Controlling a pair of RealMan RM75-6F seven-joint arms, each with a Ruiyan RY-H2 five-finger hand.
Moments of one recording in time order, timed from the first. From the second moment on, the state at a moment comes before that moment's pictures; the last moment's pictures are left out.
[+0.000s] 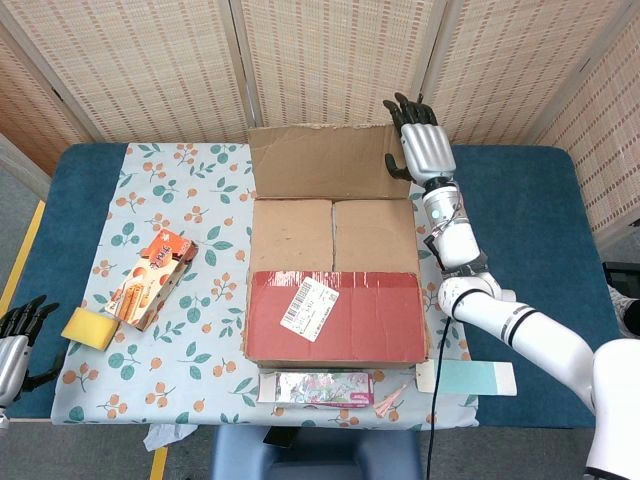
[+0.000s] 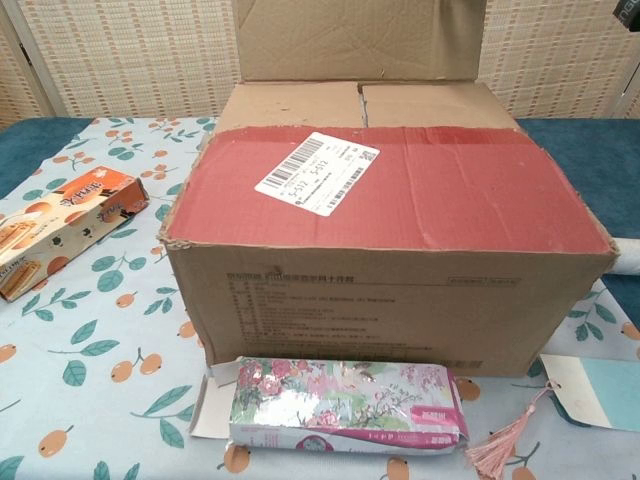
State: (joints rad) left arm -0.12 -1.08 -0.04 -1.57 1.39 1.34 -0.15; right arm 1.06 -1.47 0.51 -1.06 -0.82 0.75 -0.24
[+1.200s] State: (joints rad) left arm -0.15 -1.13 -0.07 -1.56 1.29 1.29 0.00; right arm 0.66 -0.91 0.37 -1.77 -1.33 0.60 0.80
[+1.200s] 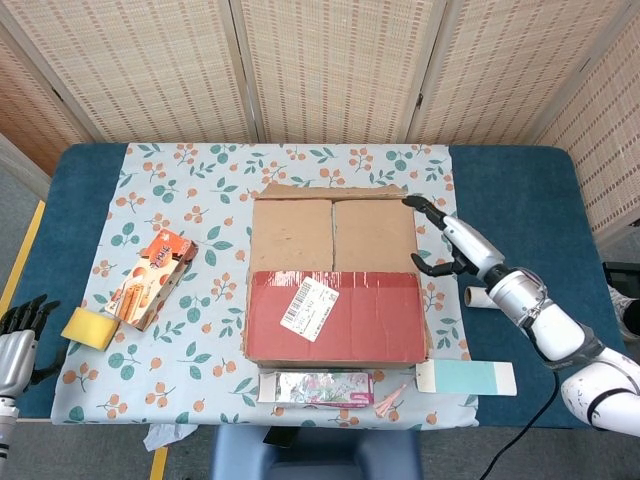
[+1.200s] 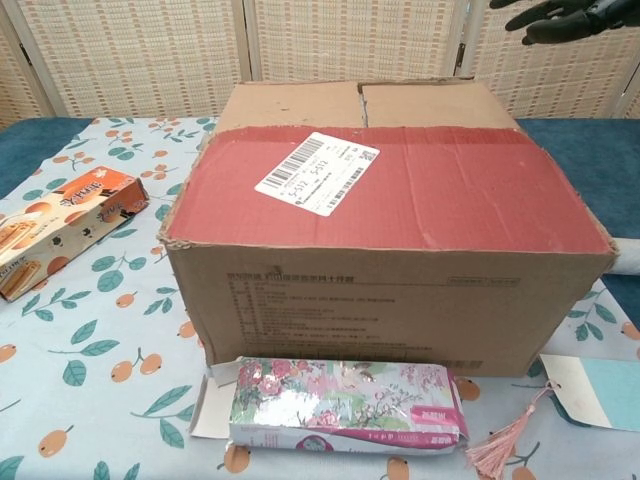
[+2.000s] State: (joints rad) left arm -0.15 -1.13 -0.07 -1.55 1.29 1.28 -0.01; right arm 0.84 -0.89 0.06 -1.56 -1.81 0.68 1.61
